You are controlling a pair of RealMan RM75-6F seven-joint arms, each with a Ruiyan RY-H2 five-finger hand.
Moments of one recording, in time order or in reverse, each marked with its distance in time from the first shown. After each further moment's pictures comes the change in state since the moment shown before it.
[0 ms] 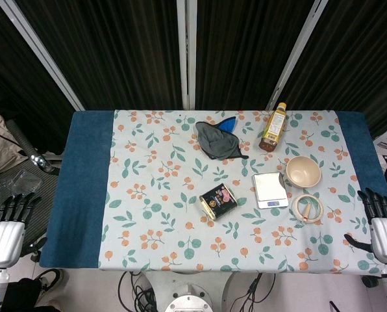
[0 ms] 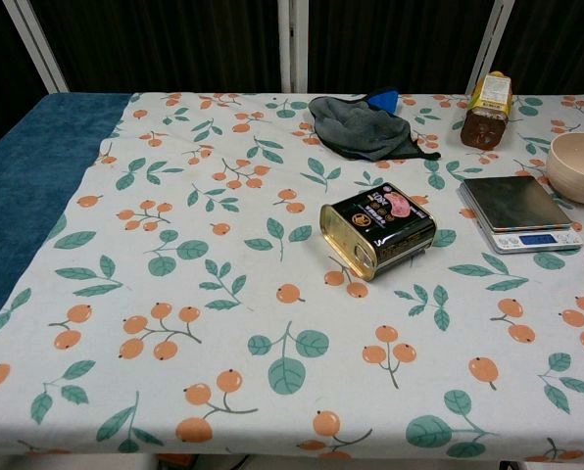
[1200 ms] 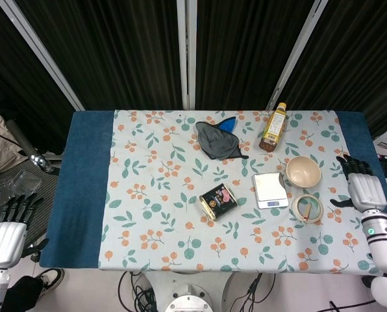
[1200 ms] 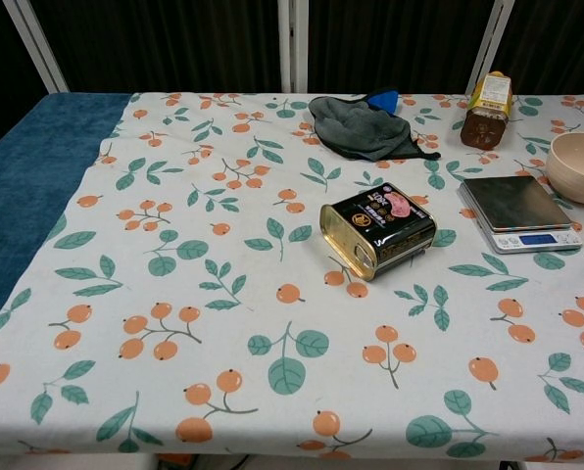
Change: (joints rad) left arm -0.002 -0.005 0.011 0.023 0.016 -0.003 -0.037; right arm 0.335 0.028 0.164 0.012 0.362 -0.504 -0.189
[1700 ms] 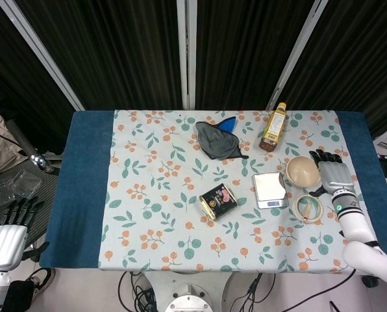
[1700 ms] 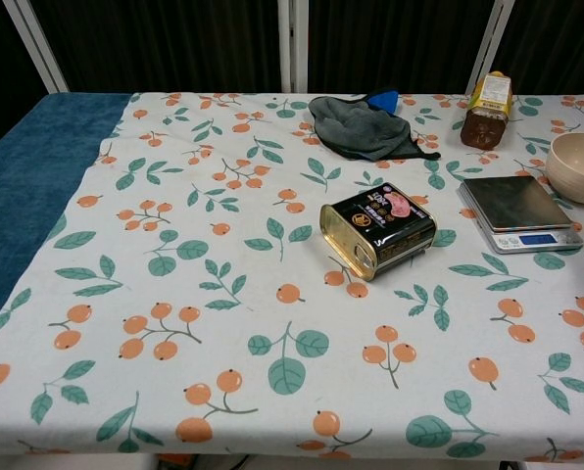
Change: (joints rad) left arm 0.004 -0.012 0.015 0.025 0.008 -0.007 -0.018; right arm 0.260 -0.056 -0.028 -0.010 0.440 -0.155 -0.333
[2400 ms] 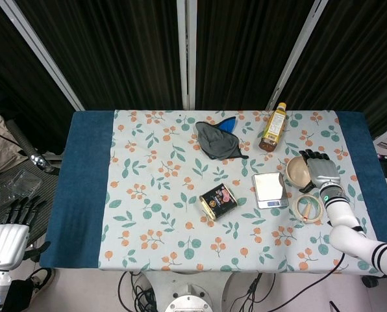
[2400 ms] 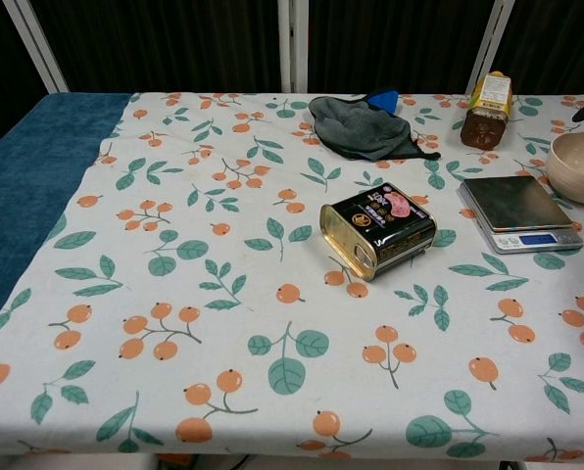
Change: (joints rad) left arm -0.005 0.023 0.000 -0.036 0.004 -0.002 0.025; right arm 0.129 -0.088 -0.072 0.159 0.133 -0.115 0.009
